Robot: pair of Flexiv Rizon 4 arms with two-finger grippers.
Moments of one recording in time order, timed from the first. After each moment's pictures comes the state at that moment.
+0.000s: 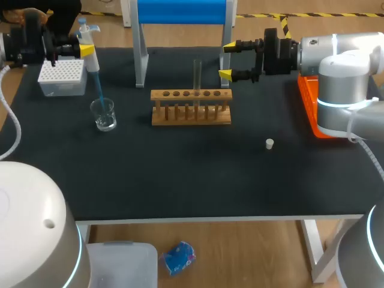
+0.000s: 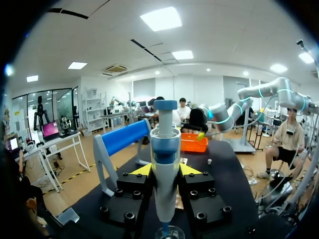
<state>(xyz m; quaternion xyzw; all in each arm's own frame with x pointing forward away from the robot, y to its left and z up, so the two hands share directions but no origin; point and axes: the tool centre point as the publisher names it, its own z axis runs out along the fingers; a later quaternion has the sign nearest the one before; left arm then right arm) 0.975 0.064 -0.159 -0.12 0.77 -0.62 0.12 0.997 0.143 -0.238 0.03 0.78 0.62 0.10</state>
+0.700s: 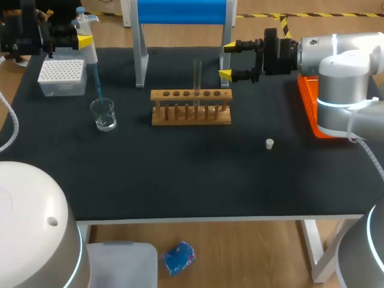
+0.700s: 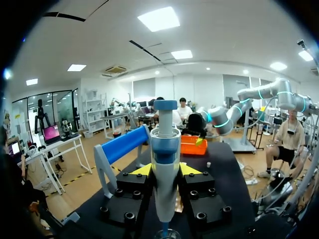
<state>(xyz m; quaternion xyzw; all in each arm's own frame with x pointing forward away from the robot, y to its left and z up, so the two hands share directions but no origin) 0.966 0.061 -0.132 -0.12 0.77 -0.62 0.13 0.997 0.143 -0.238 0.03 0.78 0.62 0.10</state>
